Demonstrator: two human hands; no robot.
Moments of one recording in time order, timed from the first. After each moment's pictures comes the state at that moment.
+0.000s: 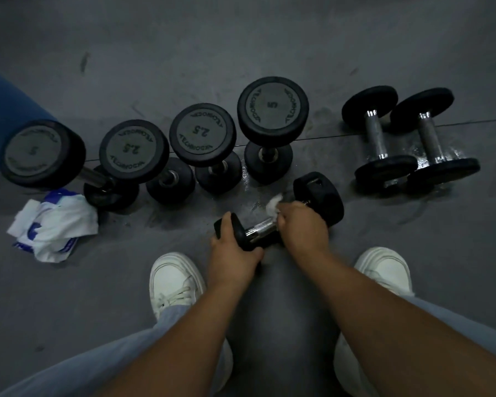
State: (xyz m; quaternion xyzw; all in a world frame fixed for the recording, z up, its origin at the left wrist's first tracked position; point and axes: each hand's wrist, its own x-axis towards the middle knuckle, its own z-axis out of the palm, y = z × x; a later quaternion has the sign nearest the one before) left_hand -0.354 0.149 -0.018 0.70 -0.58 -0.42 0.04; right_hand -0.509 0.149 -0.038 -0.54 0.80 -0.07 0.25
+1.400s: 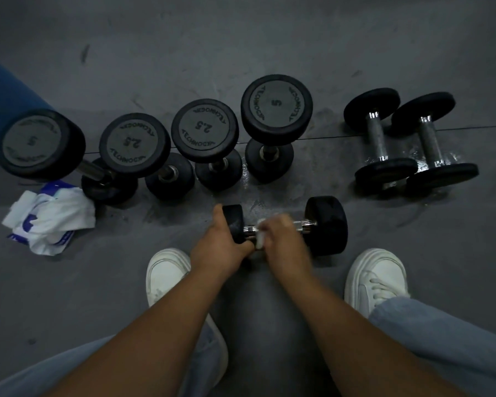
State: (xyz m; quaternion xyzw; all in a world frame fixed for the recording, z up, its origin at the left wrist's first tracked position) left_hand -0.339 0.125 -0.016 0.67 -0.64 -0.37 -0.04; right_hand -0.468 0.179 -0.051 -0.53 0.77 -0.20 0.28
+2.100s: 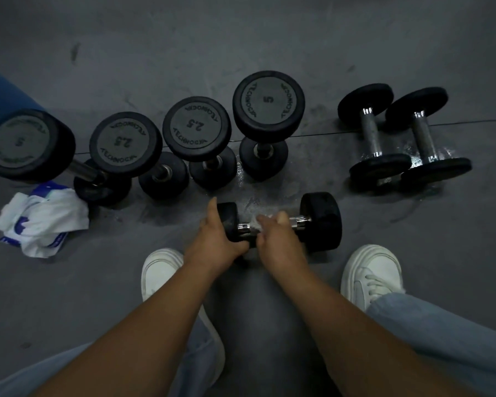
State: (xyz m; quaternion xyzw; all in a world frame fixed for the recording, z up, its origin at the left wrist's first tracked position) left_hand -0.335 0.119 -0.020 0.65 -0.63 -0.42 -0.03; right_hand -0.468 0.172 -0.043 -0.50 0.79 -0.15 0.34
